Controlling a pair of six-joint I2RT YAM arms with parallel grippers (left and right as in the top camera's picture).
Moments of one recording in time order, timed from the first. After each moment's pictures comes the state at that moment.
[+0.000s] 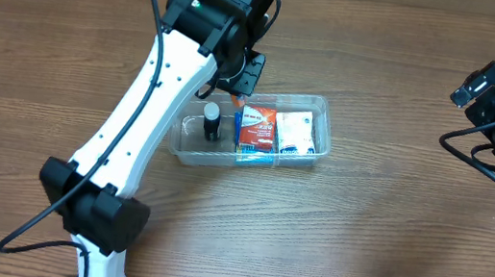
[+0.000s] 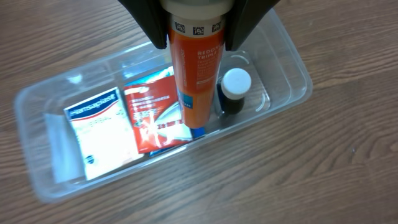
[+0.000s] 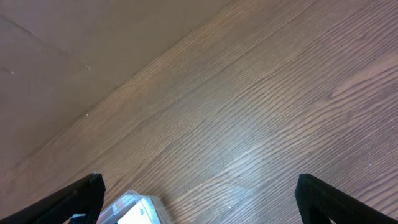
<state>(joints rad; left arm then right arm) -0.46 1.99 2.18 -1.49 -0.03 -0.21 -0.09 1.29 1.67 -1.13 0.11 0.53</state>
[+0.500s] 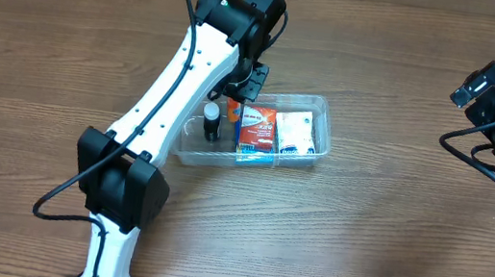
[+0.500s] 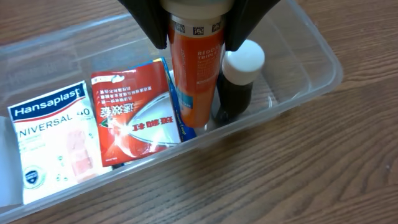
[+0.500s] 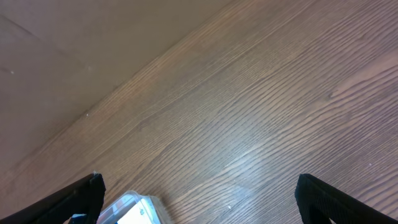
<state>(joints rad) -0.46 2.14 2.18 -1.51 -0.05 -0.20 -0.09 1.29 1.67 -1.13 0.11 0.53</state>
